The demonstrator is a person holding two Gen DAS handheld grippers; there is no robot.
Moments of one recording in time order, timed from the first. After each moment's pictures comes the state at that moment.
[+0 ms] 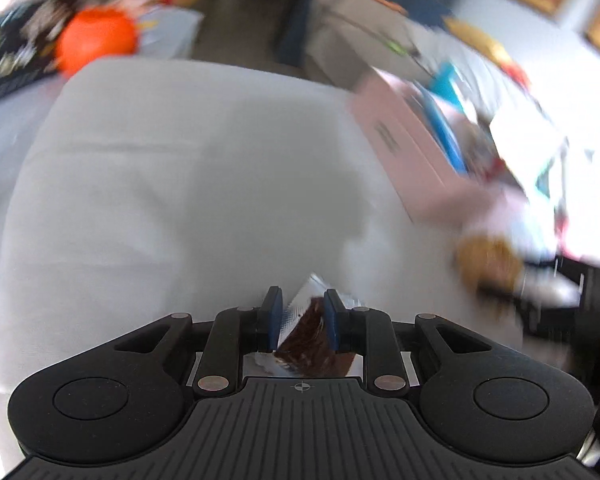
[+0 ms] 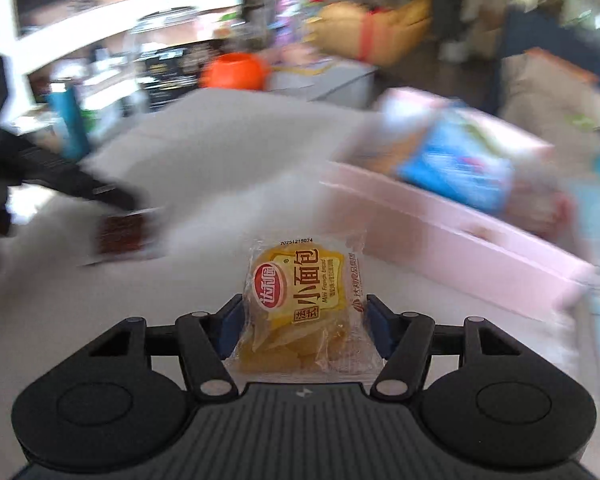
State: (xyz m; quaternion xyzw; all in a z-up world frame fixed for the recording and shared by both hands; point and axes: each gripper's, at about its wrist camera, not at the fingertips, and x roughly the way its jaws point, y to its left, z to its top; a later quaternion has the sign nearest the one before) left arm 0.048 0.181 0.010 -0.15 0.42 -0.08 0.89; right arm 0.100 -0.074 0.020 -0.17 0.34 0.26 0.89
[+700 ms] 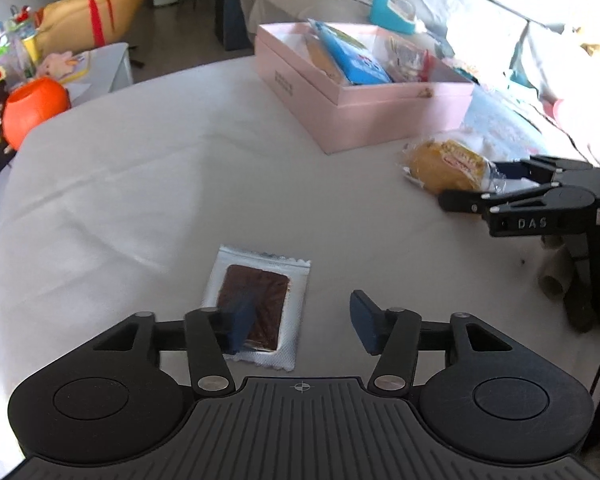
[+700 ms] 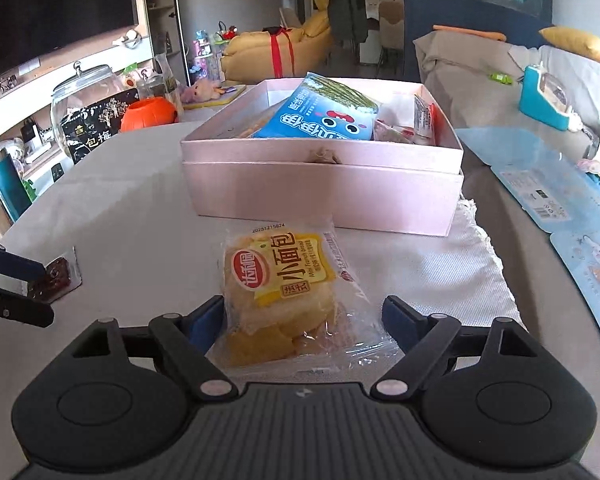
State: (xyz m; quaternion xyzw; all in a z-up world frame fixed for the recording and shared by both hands) left arm 0.030 0.098 0.028 0.00 0.44 -0.11 0.89; right arm 0.108 -0.128 -0.009 -0.05 0.34 0.22 0.91
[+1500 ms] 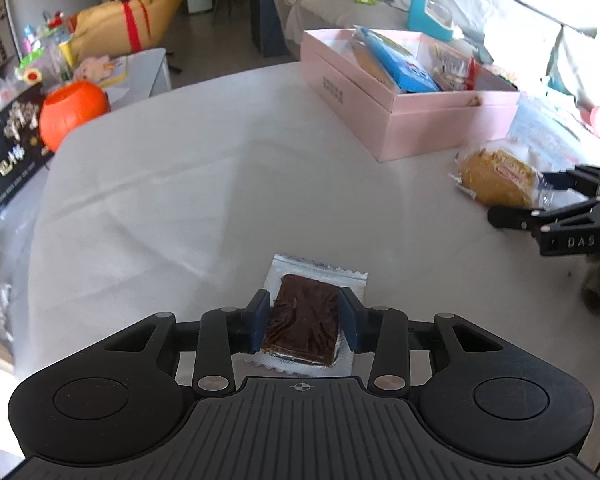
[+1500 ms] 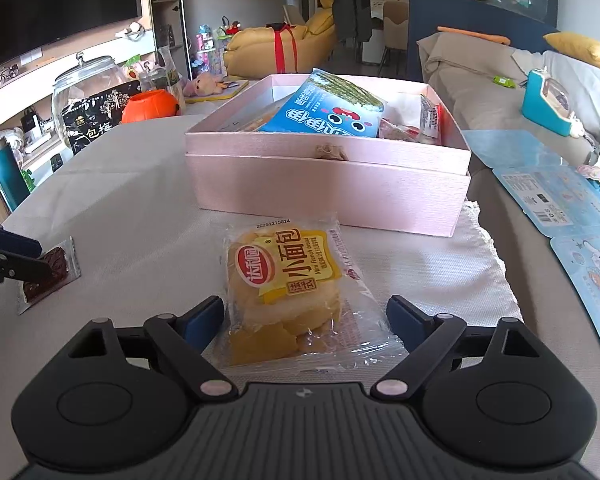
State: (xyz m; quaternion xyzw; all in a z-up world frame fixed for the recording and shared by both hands) left arm 0.042 0.104 0.022 0.02 0.44 -0.06 0.89; right arm 0.108 -0.123 -0.012 -0.06 0.34 0.22 0.91
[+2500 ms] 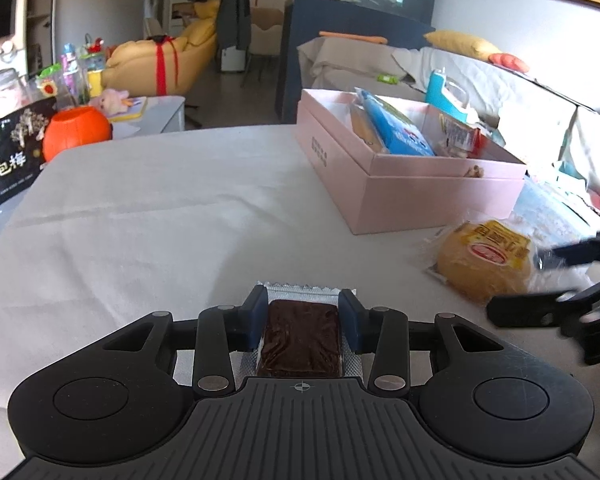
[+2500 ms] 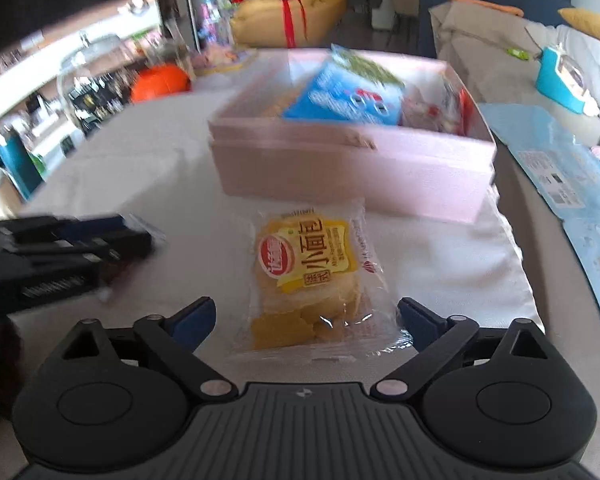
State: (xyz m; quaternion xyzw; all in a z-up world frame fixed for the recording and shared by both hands) left arm 0.055 0.067 -0.004 -0.05 0.32 -0.02 0.94; right arm 0.102 -0.110 0.014 -0.06 0.38 0.25 0.89
